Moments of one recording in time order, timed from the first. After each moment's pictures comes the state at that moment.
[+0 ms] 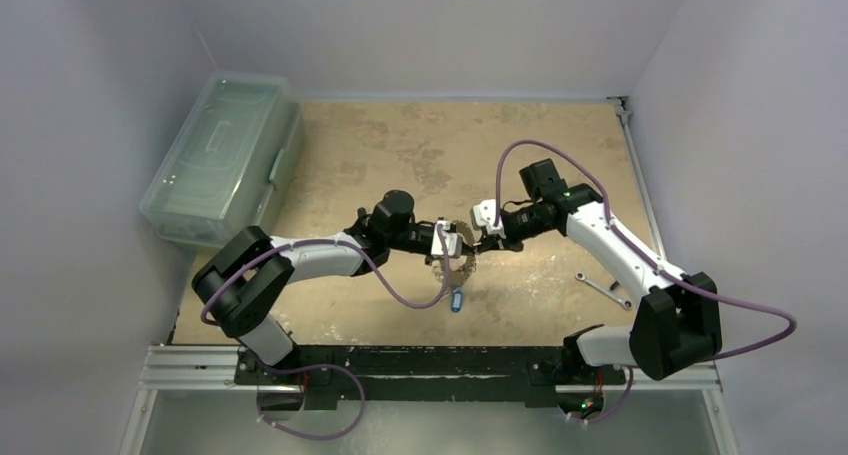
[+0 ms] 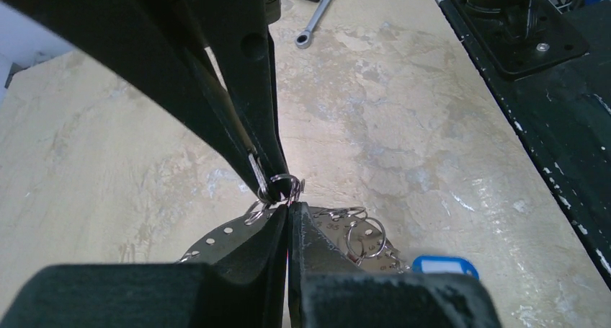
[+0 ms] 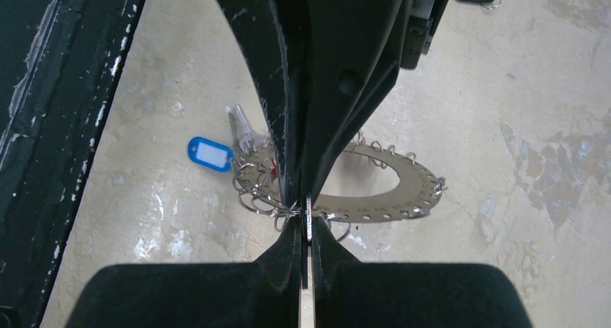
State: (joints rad) left arm -0.81 1.63 0.78 0.55 0.80 0.55; right arm 0.37 1.33 1.00 -0.85 -0.88 -1.29
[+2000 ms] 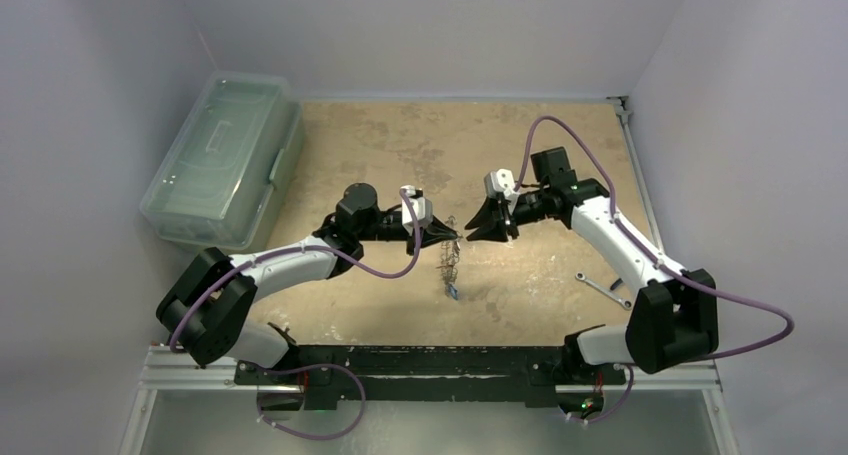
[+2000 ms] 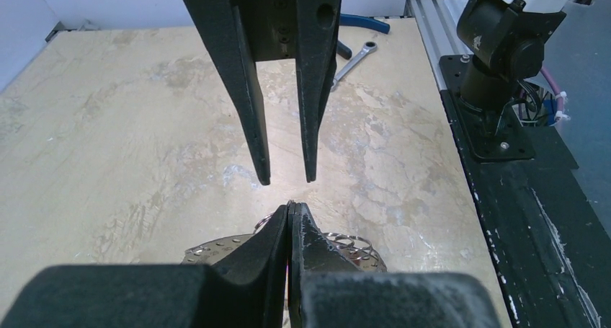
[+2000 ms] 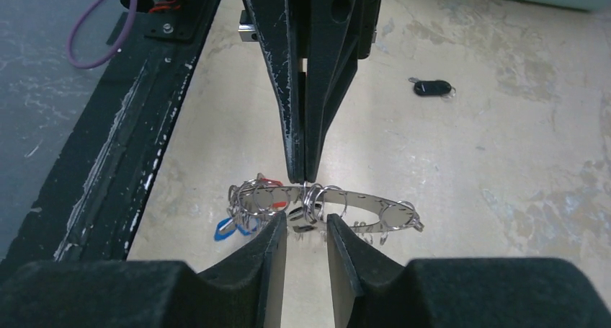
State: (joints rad) left arm -0.69 1.43 0.69 0.66 0.82 0.14; right arm 0.29 1.36 1.02 -0.68 -1.19 -1.02
